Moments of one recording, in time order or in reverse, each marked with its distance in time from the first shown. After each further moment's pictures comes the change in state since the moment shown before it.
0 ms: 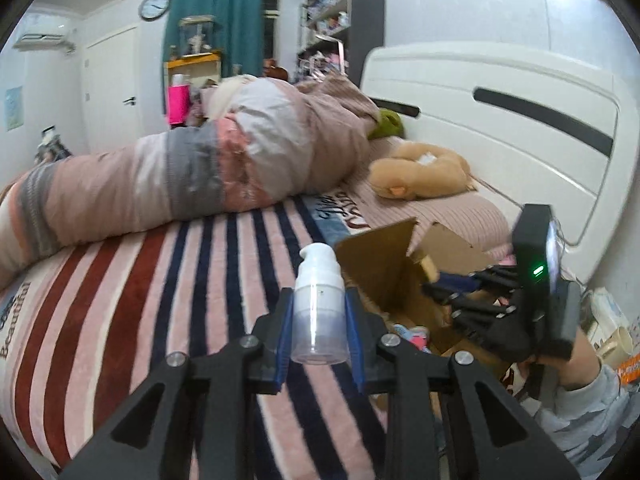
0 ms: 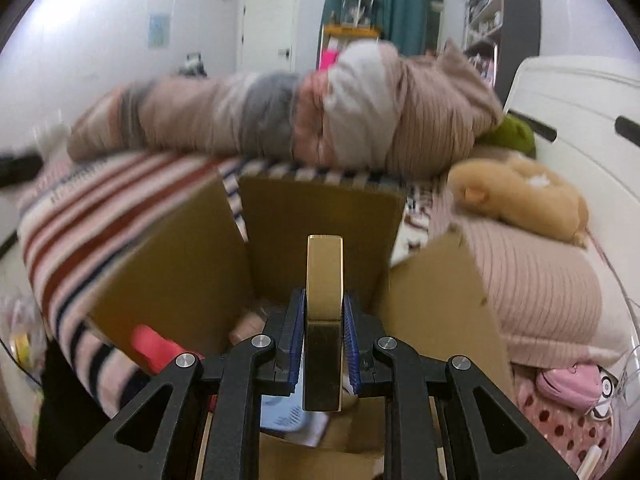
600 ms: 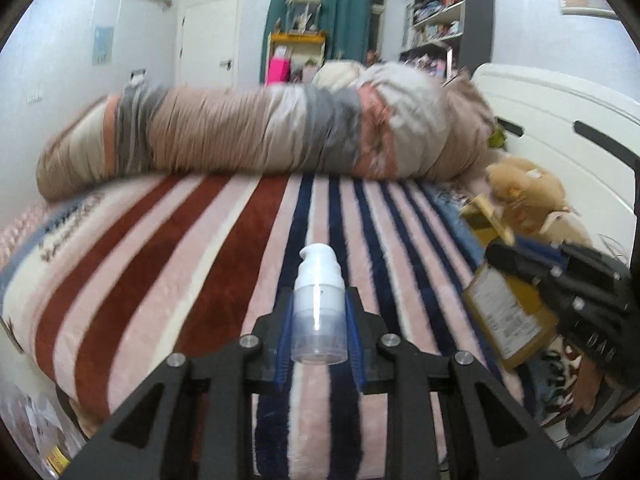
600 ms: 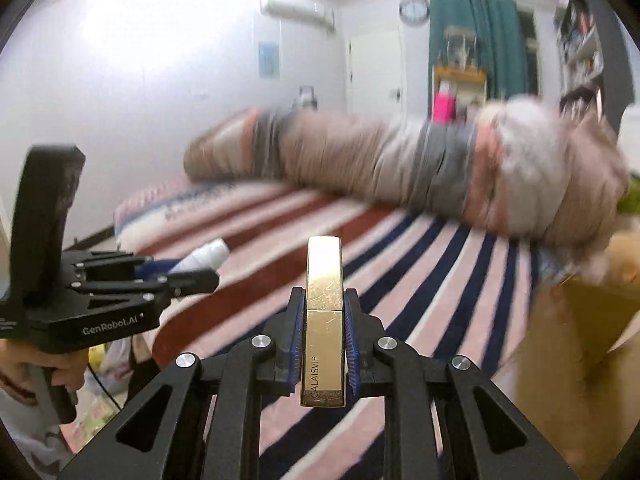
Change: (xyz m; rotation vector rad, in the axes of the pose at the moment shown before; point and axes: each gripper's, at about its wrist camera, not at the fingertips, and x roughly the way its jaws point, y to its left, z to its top) left arm -0.035 0.154 -0.091 -0.232 -0.016 0.238; right arm -0.023 0.176 0.036 -0.111 -0.246 0.364
